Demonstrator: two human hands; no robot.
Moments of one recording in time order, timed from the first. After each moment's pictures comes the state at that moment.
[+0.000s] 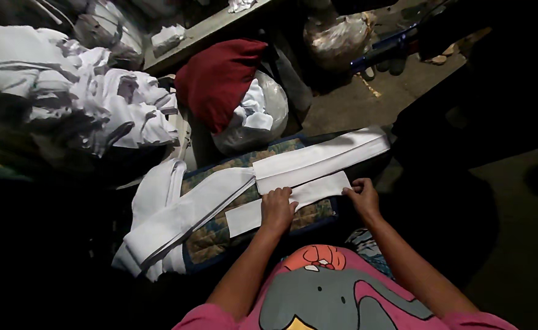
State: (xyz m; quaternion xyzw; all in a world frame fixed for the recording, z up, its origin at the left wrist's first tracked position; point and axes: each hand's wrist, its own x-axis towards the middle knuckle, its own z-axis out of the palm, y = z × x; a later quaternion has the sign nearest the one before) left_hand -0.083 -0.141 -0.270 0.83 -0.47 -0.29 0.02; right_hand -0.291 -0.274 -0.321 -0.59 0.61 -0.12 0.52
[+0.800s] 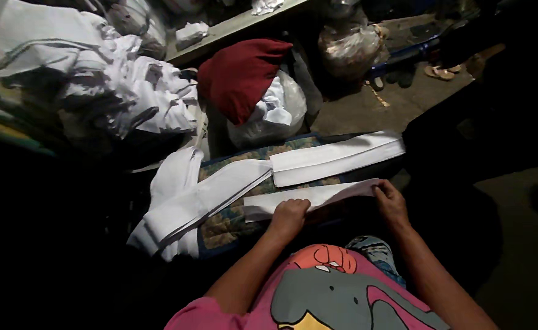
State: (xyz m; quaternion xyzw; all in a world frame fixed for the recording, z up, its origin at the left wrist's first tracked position) left_hand -0.081 -0.087 -0.264 0.75 -0.61 -0.26 0.08; right_hand -0.309 -0.259 -0.301 -0.63 0.51 -0.24 0.53
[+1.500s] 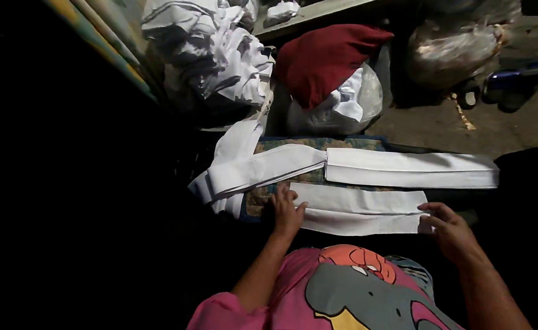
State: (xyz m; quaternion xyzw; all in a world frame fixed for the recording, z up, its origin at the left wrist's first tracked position) left_hand -0.047 -0.003 -0.265 0.93 -0.23 -0.19 0.21; right_hand -0.307 -0.278 -0.306 -0.61 0.44 -0.14 0.65
